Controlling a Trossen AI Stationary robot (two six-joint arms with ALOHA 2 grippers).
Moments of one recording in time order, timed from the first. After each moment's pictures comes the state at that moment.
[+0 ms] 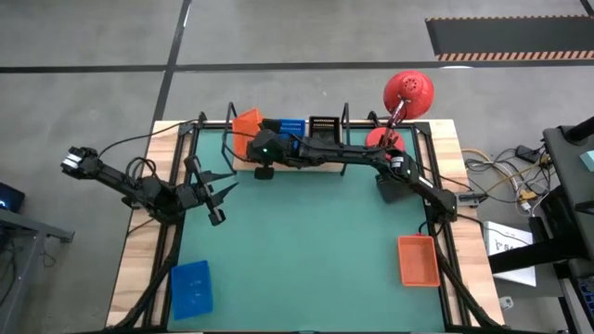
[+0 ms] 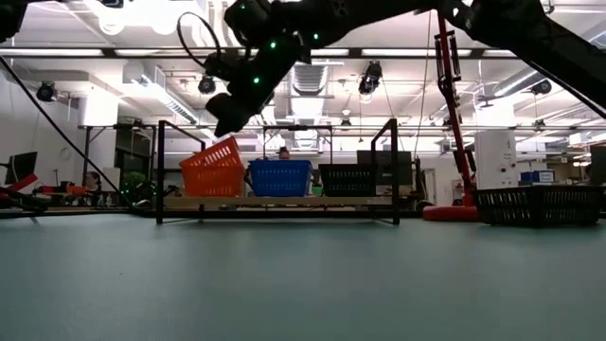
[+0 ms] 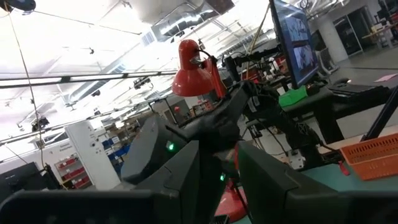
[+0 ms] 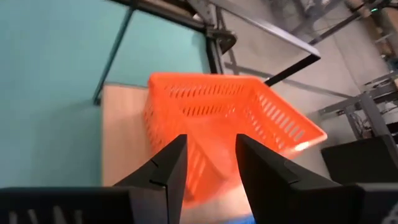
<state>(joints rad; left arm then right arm) -0.40 0.61 0.33 0.70 -0.67 0.69 -0.19 2.36 2.21 -0.46 0.37 -0.46</state>
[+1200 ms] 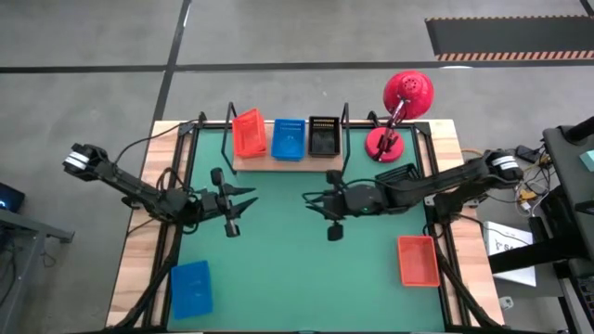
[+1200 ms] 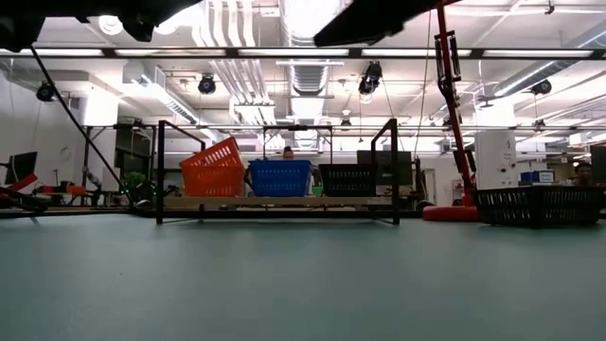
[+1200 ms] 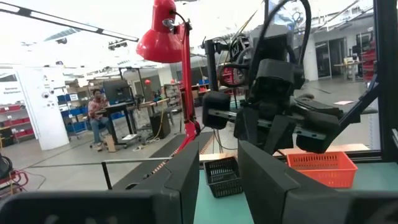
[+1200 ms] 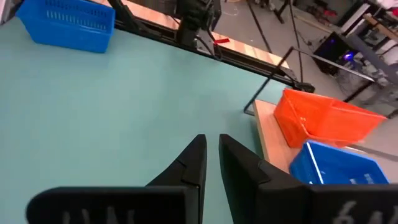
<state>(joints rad) -0.40 0.94 0.33 0.91 -0.65 0.32 0.18 1.46 1.00 0.03 0.28 -0.25</state>
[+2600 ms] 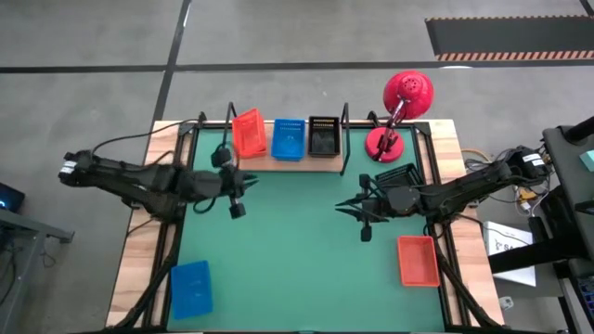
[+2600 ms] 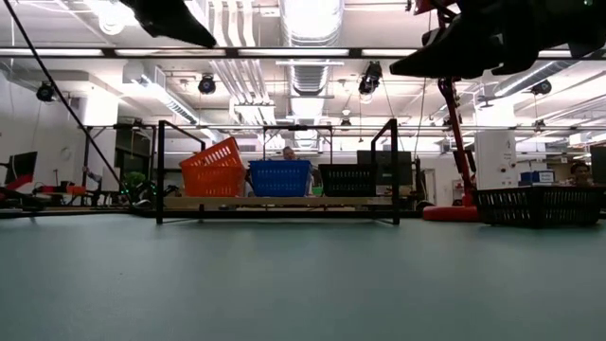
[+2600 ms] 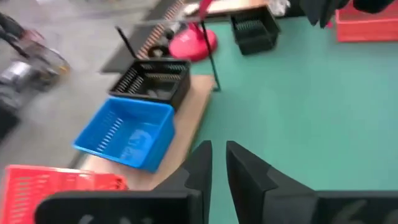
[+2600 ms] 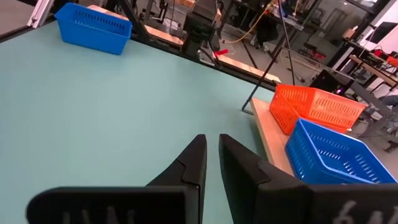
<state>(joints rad) -0.17 0.98 0.92 -0.49 -0.54 -0.07 0.21 1.13 0.46 0.42 0.25 -0.31</state>
